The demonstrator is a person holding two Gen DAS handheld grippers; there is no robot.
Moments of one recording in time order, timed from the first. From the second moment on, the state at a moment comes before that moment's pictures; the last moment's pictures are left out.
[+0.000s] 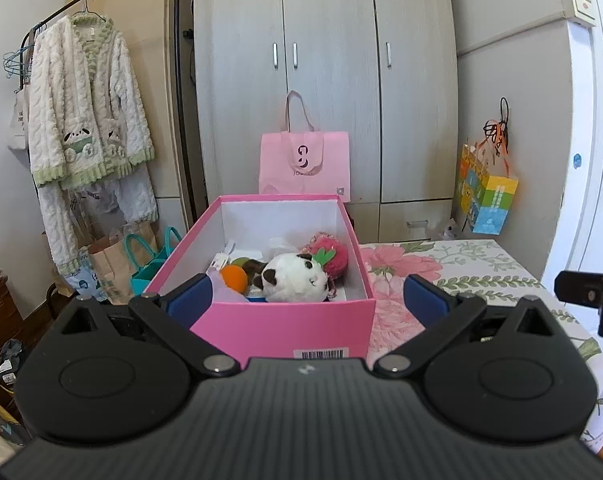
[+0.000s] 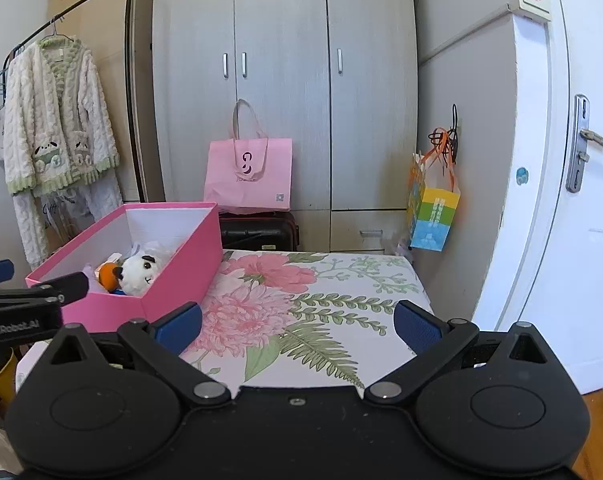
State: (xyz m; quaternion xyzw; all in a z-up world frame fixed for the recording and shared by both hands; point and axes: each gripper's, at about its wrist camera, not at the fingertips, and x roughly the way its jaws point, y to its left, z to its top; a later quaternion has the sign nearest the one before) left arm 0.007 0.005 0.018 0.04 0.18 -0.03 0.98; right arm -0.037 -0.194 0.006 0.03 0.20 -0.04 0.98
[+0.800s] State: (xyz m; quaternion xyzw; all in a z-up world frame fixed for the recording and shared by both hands) left arm -0.001 -0.001 0.012 0.06 0.20 -0.01 0.98; right arm -0.046 -0.188 -0.002 0.02 0.20 -0.07 0.98
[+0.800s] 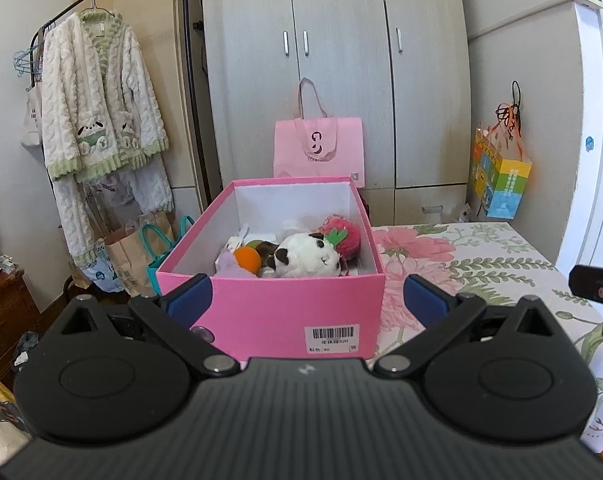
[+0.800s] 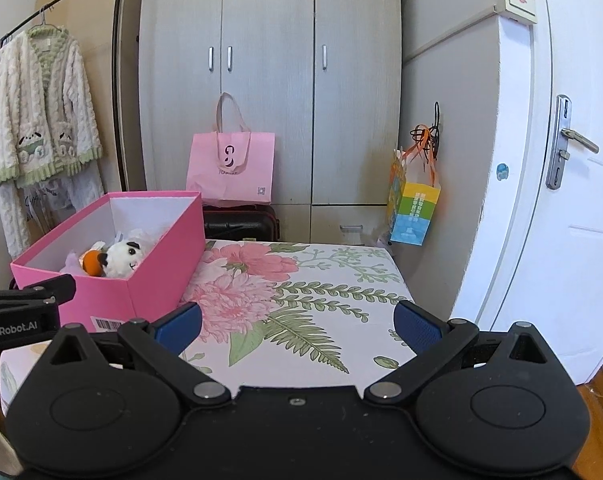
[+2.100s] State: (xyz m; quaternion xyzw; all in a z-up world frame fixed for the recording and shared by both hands) left arm -0.026 -0.008 0.030 0.05 0.21 -0.01 0.98; right arm -0.076 -0.194 0.011 0.02 0.19 -0.10 0.98
